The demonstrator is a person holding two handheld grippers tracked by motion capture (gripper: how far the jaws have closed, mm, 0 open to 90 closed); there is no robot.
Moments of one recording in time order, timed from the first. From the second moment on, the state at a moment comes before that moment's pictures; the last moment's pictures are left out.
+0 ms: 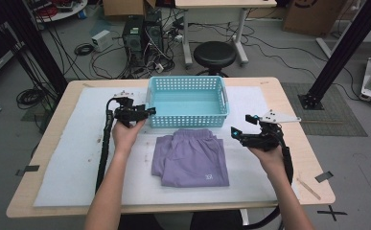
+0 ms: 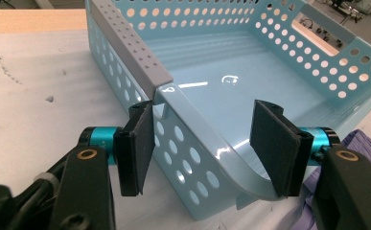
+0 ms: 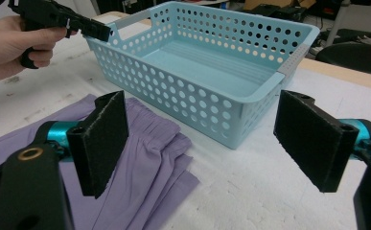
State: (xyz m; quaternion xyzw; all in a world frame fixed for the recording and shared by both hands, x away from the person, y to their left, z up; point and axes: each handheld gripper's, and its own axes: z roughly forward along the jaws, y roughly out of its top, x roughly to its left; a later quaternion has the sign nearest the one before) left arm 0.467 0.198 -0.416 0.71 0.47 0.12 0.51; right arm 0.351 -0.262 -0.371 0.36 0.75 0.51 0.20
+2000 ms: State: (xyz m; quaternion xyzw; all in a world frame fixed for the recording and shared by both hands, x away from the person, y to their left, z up) left arm 0.350 0.208 -0.386 0.74 0.34 0.17 0.56; right arm 0.336 -0.243 -0.384 0.36 0.76 0.49 0.22
